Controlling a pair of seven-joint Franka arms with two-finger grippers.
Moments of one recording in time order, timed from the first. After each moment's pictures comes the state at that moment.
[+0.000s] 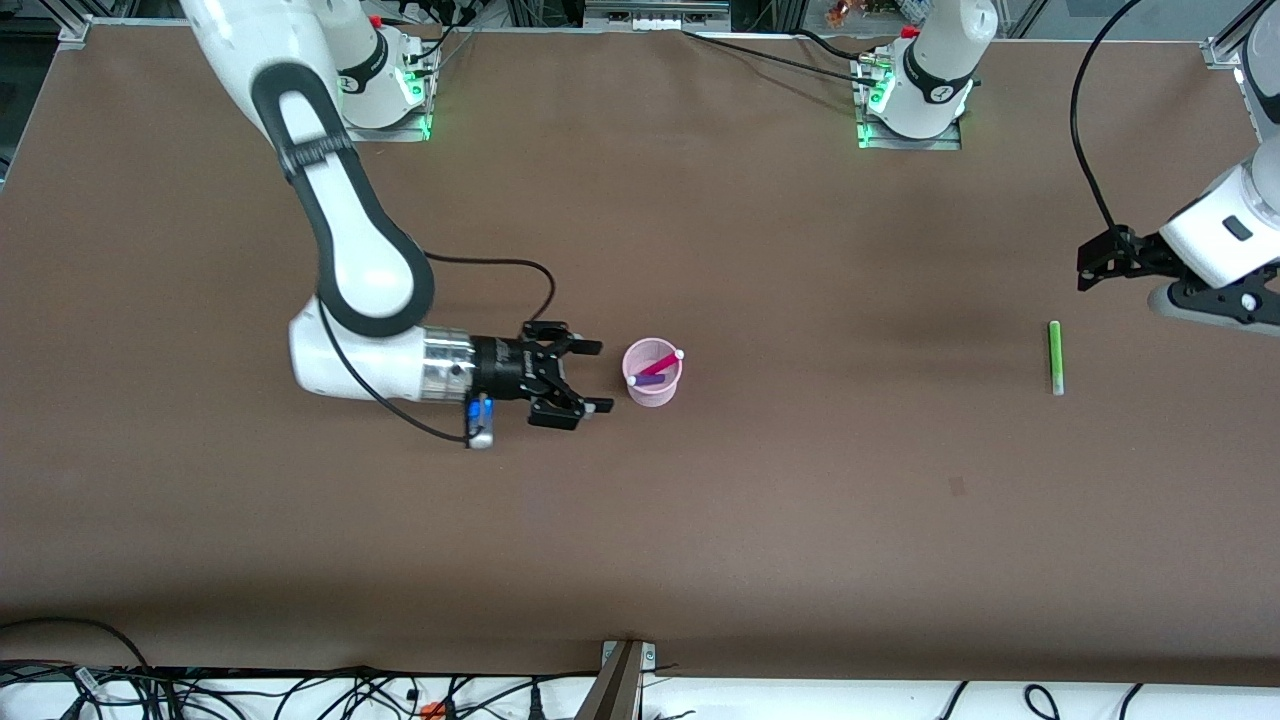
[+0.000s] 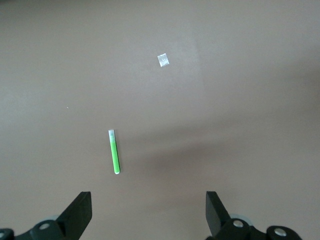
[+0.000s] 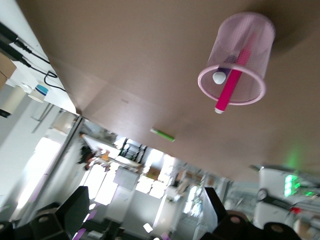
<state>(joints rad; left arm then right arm) -0.04 0.05 0.03 -1.65 0.07 1.65 0.20 0.41 0.57 -0.03 -1.50 1.23 2.04 0.75</state>
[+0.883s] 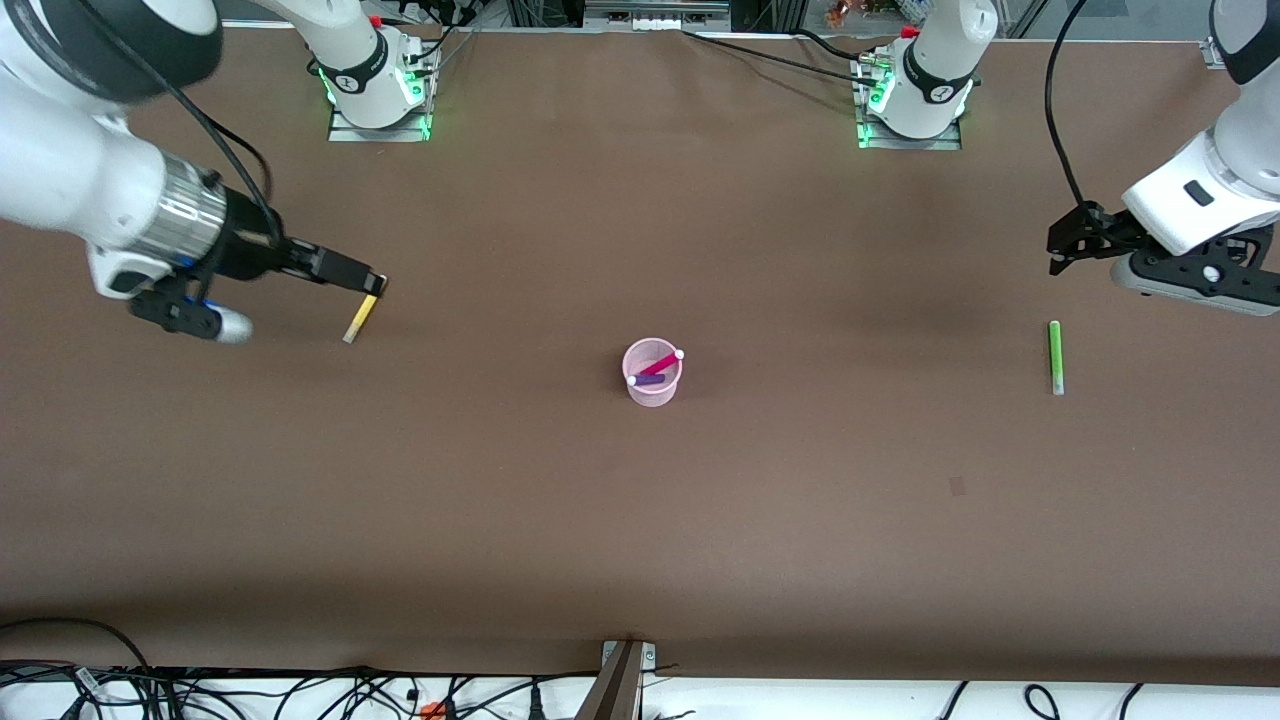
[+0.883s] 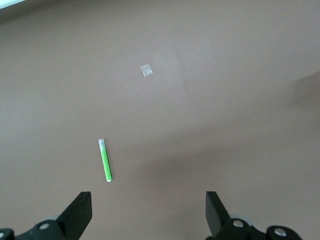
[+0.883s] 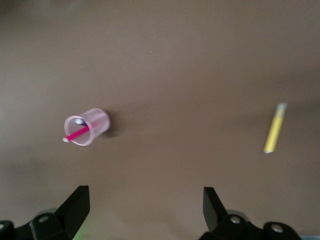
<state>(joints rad) -0.06 0.04 -0.03 -1.63 0.07 1.64 0.18 0.40 0.15 -0.23 -1.51 0.31 1.60 0.38</state>
